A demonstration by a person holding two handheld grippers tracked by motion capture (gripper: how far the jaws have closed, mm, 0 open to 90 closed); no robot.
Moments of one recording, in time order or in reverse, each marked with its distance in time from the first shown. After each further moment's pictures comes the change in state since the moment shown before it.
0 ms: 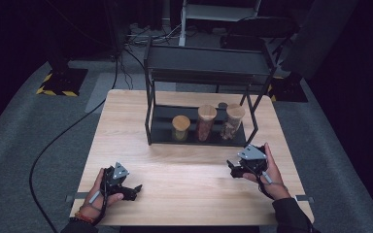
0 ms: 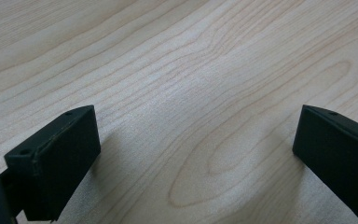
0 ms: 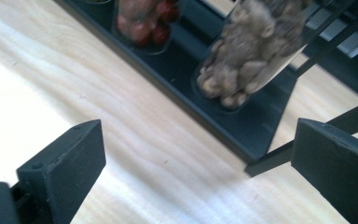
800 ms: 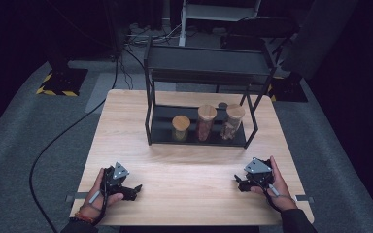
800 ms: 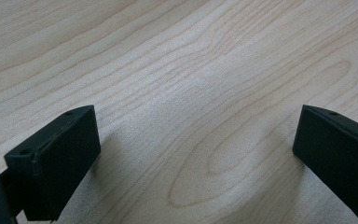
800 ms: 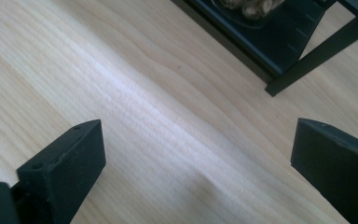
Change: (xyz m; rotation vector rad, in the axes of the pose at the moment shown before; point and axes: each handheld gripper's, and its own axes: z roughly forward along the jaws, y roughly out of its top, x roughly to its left) left arm 0.000 0.000 0.000 0.000 0.000 0.000; right arm 0.004 -0.039 -0.006 0.101 0.004 -0.026
